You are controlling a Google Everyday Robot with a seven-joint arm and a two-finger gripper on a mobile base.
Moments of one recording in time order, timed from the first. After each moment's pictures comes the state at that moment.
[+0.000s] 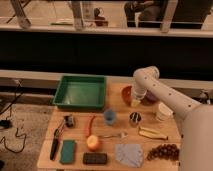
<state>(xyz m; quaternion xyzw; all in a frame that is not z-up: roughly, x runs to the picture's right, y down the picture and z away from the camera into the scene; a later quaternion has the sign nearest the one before) 0.190 0.075 0.913 -0.29 -0.05 0.04 0.95</state>
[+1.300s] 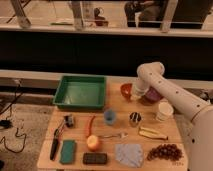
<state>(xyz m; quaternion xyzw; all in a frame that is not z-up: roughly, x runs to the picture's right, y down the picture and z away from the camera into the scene) 0.181 0.041 0.877 -0.26 -0.09 0.03 0.96</state>
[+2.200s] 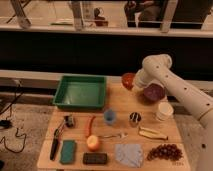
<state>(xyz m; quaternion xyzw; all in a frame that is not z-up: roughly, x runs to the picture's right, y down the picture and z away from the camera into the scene) 0.190 -0.016 0.849 -0.20 -0.10 0.04 0.97</state>
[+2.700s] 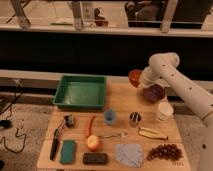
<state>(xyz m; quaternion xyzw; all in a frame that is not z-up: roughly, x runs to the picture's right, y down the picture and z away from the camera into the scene) 0.237 -0.030 0.852 -0.18 -0.07 0.08 0.98</state>
